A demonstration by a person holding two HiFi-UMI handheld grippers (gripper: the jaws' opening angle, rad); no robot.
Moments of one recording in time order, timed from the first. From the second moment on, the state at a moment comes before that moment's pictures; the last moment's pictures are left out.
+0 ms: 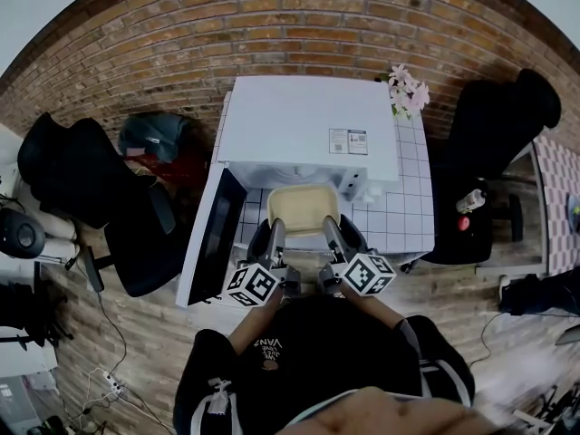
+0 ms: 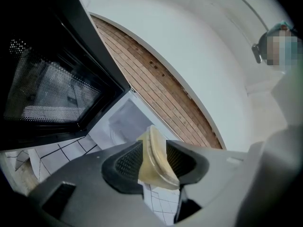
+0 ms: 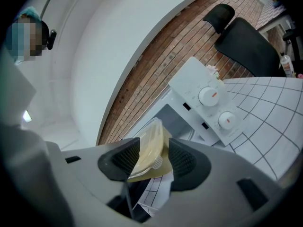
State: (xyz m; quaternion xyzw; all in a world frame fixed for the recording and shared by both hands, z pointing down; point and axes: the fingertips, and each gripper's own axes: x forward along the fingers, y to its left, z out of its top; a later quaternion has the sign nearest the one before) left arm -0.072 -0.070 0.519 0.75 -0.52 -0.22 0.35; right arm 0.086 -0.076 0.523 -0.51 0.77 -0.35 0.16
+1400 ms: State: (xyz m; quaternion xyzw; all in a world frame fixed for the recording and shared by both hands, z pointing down) left arm -0.077 -0.067 0.503 0.75 -0.52 -0.23 0.34; right arm 0.082 -0.074 0.508 -0.50 0.78 -0.35 0.14
